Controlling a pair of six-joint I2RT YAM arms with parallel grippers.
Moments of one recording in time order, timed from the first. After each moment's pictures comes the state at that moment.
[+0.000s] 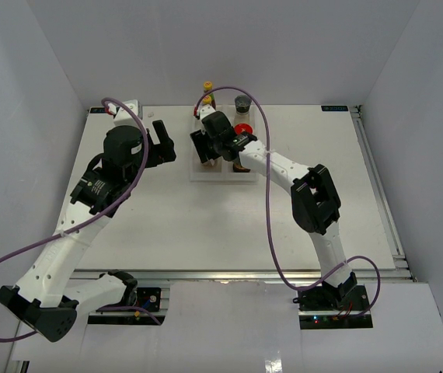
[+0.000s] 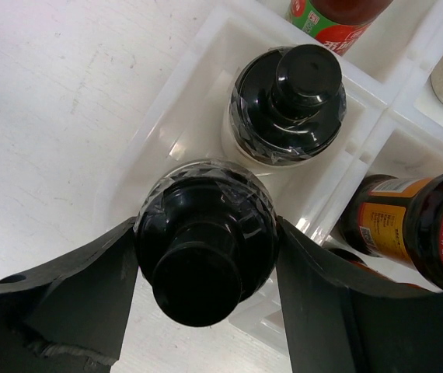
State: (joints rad) left arm -0.49 1.08 1.32 -0.59 -0.38 -0.39; right arm 0.76 2.16 1.89 -0.39 0.15 0.08
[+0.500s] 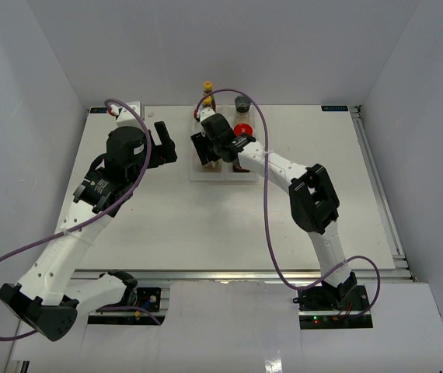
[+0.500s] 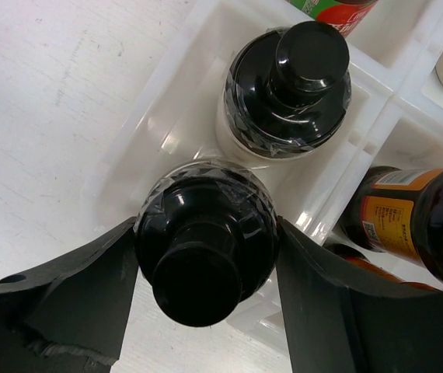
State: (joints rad) left arm -0.49 1.08 1.29 -0.57 -0.38 -0.39; right arm 0.76 2.17 1.87 -0.39 0.16 0.08
